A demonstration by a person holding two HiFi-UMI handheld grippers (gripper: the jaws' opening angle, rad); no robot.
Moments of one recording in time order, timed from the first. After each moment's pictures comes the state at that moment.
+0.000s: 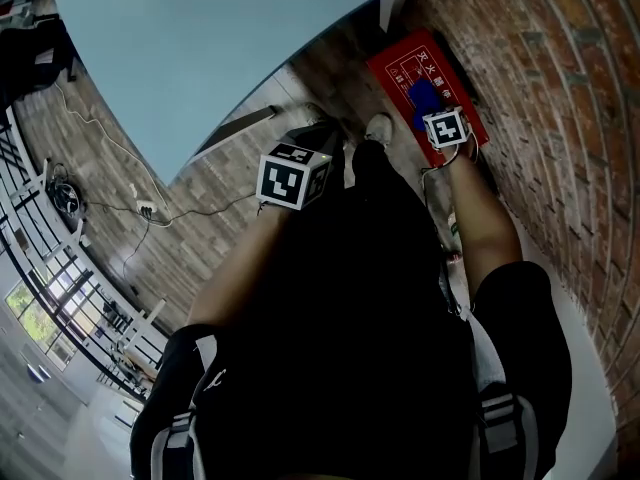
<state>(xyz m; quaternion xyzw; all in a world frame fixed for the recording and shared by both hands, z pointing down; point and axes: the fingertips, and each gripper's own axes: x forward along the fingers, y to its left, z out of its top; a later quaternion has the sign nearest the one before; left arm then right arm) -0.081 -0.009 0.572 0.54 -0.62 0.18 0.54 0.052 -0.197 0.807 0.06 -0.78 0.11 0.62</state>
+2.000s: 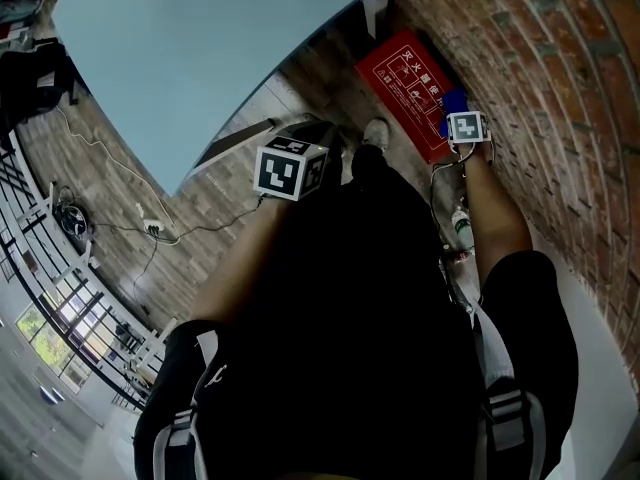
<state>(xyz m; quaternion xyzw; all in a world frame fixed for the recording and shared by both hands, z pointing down) -0.076 -0.027 0.554 0.57 -0.61 0.19 0.52 0.145 -0.258 0.791 0.21 -0.72 0.15 0.65</state>
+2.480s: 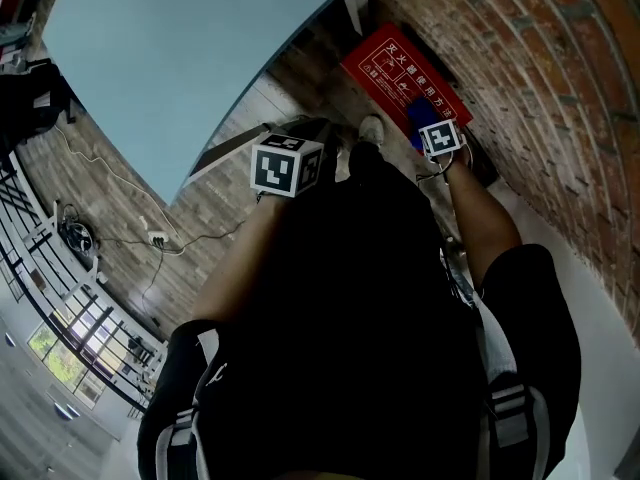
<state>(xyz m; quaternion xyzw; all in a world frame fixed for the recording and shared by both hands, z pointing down) -0.062 -0.042 0.554 0.58 -0.61 0.19 0.51 0.148 -0.174 0.801 0.11 -0.73 0.17 0.65</state>
